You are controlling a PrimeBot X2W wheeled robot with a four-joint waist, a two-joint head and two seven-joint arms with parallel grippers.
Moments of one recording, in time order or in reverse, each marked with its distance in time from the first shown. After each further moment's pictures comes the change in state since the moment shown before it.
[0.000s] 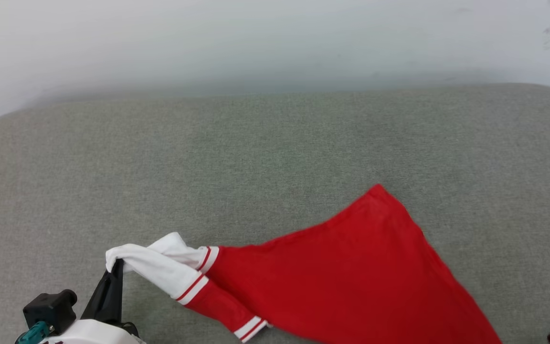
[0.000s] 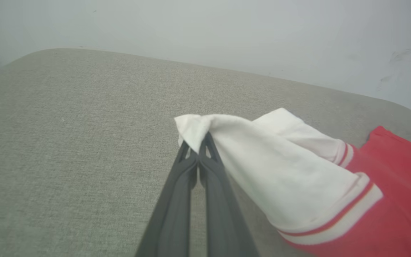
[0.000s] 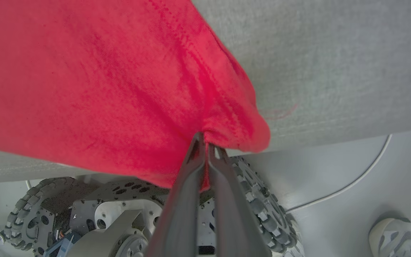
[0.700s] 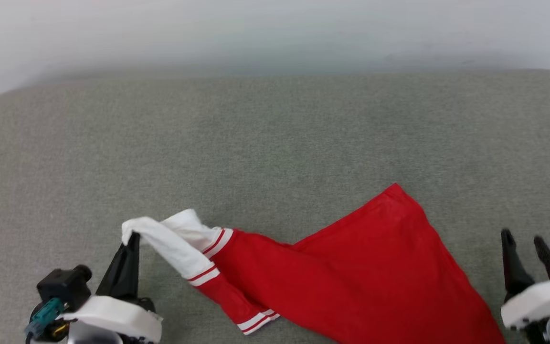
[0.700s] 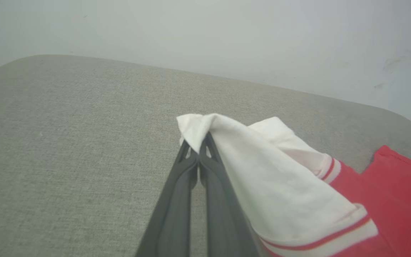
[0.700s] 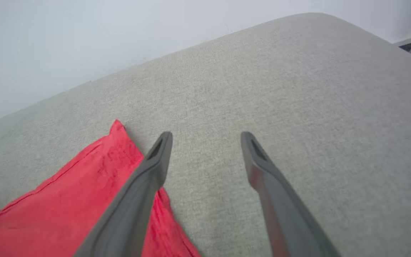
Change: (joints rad) left arm -0.057 -0.010 -0.045 -0.035 -0.004 0.003 0.003; right arm -0.264 -0.003 0.046 0.247 0.059 0.000 -0.868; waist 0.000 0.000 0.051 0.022
